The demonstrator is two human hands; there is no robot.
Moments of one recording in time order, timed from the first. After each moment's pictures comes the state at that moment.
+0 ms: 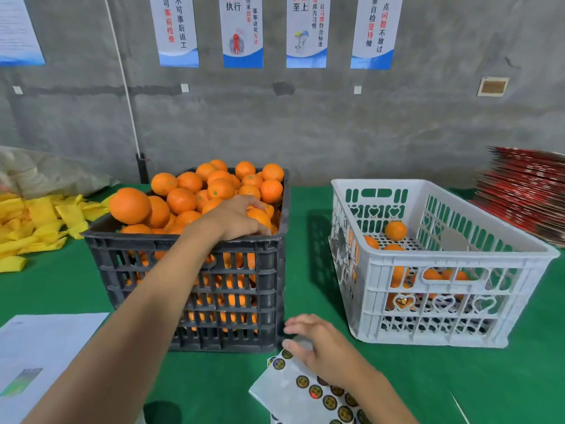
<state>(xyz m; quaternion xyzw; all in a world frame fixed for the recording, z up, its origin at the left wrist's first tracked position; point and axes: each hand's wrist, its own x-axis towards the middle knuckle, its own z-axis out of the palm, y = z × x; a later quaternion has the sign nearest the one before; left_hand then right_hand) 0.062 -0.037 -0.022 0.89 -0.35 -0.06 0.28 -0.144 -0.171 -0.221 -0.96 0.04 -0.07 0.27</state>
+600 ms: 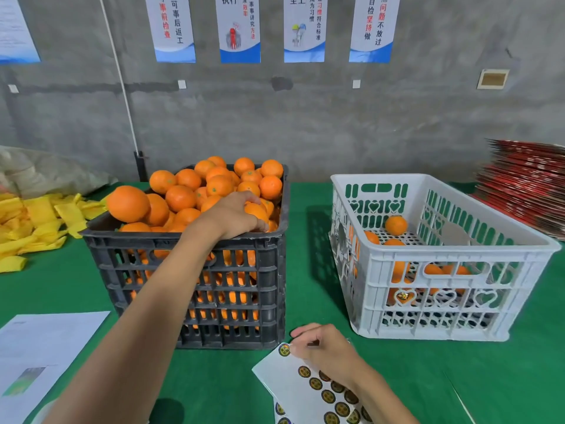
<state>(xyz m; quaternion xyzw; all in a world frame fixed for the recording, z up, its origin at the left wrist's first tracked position) 0.059 -0.035 -0.026 0.89 -0.34 -0.05 0.31 -0.144 -0.174 -0.249 -0.84 0.15 -0.05 0.52</state>
